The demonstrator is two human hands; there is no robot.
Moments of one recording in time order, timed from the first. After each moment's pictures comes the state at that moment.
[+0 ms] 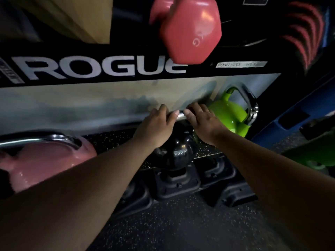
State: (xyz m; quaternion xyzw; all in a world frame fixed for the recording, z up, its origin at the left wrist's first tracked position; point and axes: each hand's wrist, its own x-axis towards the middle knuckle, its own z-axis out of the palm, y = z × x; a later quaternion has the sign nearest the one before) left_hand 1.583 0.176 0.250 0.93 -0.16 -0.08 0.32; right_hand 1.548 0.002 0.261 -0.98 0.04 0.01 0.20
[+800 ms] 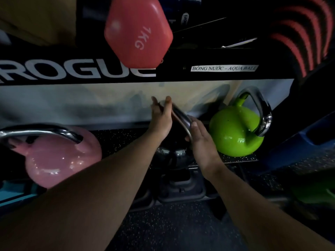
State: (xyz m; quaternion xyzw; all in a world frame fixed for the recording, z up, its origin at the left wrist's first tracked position) left_hand 1.606 0.118 0.238 0.77 0.12 -0.11 0.61; right_hand 1.513 0.011 0.244 -0.76 0.15 0.02 0.63
